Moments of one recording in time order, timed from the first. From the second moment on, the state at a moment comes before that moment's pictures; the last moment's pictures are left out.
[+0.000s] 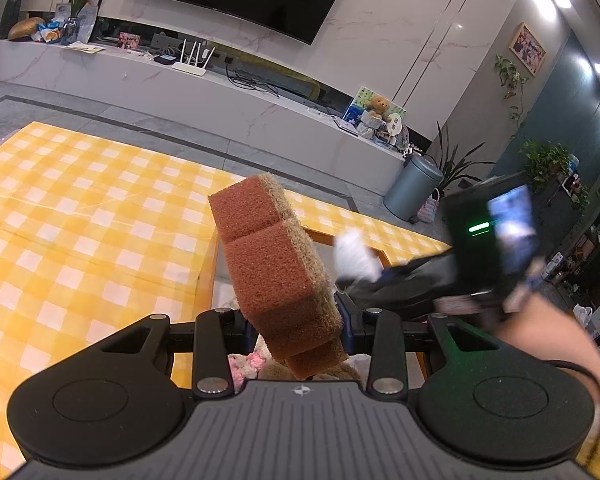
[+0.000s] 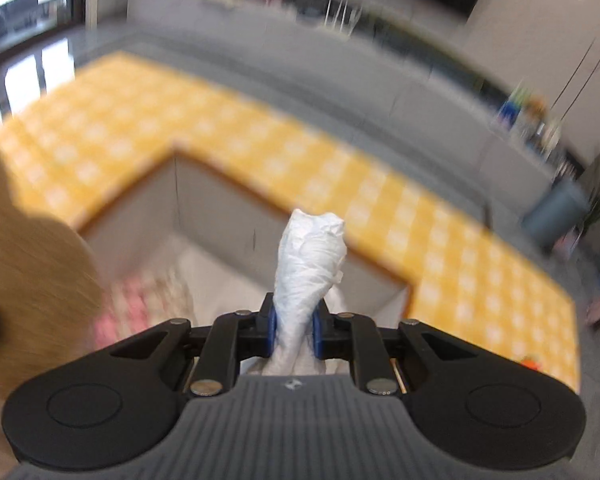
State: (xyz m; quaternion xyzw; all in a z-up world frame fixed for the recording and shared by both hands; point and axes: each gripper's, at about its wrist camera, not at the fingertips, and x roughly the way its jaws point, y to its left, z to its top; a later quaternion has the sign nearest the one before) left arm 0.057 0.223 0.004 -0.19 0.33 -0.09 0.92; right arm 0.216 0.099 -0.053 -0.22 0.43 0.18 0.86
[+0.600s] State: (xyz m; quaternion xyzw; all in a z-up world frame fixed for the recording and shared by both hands) left arm 0.056 0.220 0.004 -0.18 0.32 -0.10 0.92; right arm 0.224 0.116 -0.090 -0.25 0.45 0.19 0.83
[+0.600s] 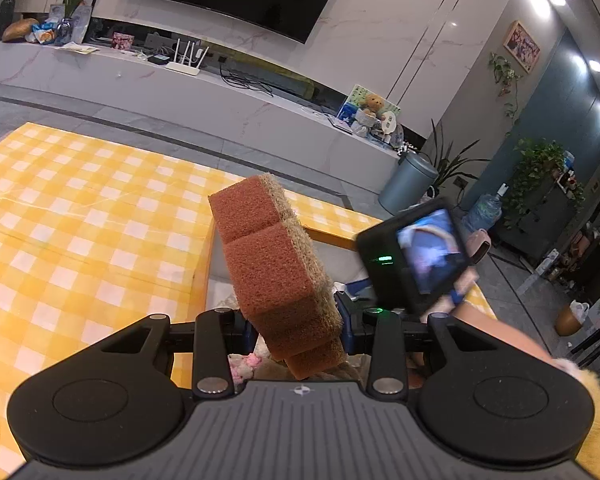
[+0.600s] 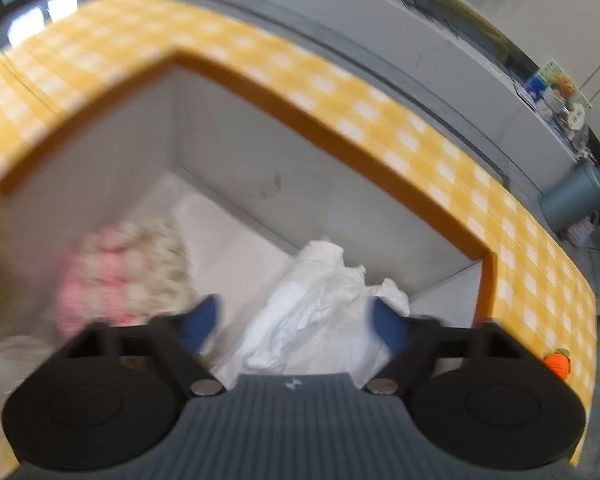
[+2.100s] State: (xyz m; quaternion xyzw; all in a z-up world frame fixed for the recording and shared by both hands) left arm 0.171 0.120 -0.068 -0.02 0.45 -0.13 0.88; right arm 0.128 -0.100 -0.016 0.00 0.28 0.16 0.95
